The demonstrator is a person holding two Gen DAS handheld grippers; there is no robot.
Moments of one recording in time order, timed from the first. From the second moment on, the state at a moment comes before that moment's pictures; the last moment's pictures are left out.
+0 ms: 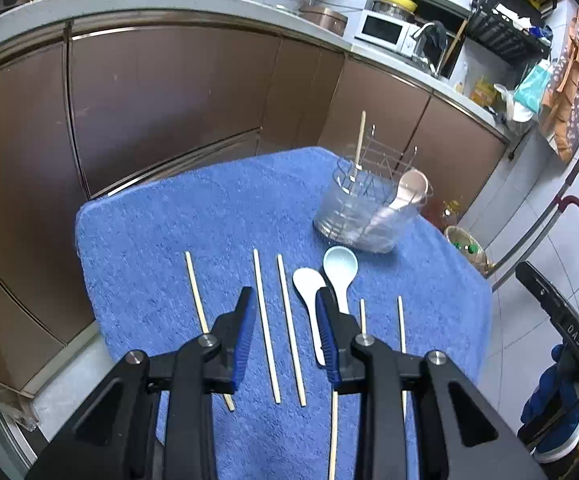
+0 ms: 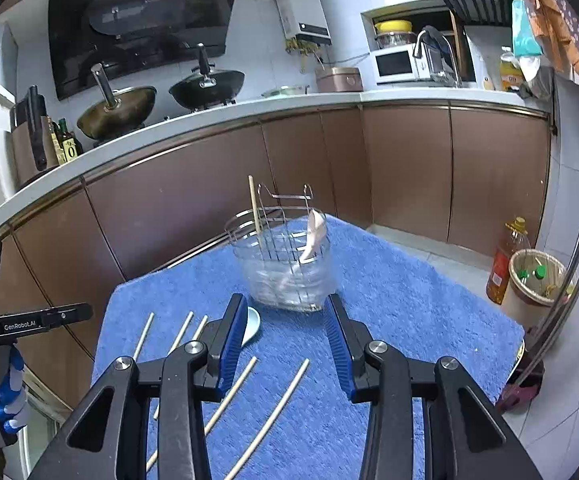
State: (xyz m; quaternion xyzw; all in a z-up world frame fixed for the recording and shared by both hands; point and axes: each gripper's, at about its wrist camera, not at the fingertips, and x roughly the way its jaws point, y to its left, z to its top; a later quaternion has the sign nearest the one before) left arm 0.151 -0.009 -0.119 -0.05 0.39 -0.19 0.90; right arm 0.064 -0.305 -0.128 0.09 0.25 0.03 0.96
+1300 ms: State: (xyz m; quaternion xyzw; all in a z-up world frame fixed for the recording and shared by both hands) left arm 0.187 -0.099 -0.240 -0.03 0.61 -0.29 0.74; right arm 0.161 -0.308 -0.239 0.13 0.50 0.08 0.85
